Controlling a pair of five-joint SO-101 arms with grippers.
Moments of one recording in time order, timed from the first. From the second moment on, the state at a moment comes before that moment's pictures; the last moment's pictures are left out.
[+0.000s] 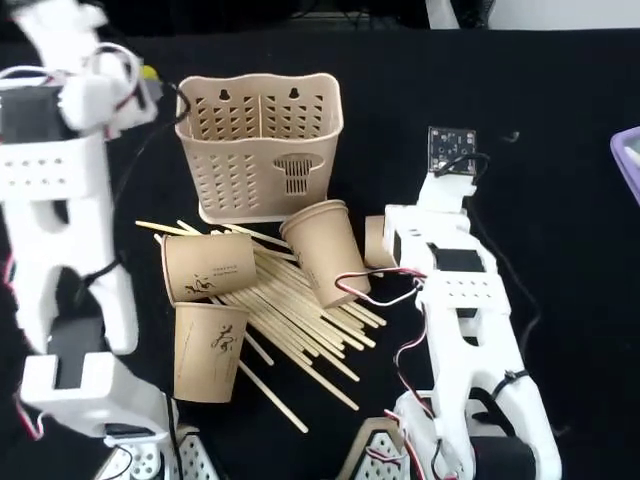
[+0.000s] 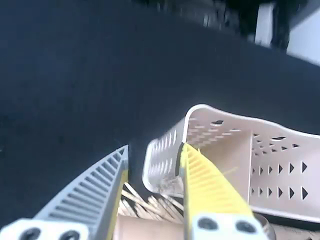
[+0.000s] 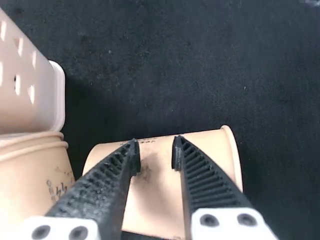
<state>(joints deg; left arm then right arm) -9.9 1.8 -45.8 94.2 11.1 1.4 -29.8 57.3 32.6 -1.7</state>
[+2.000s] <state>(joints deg) -27.1 -35.4 43.3 61.1 -1.0 8.6 -23.9 43.4 52.6 -9.3</state>
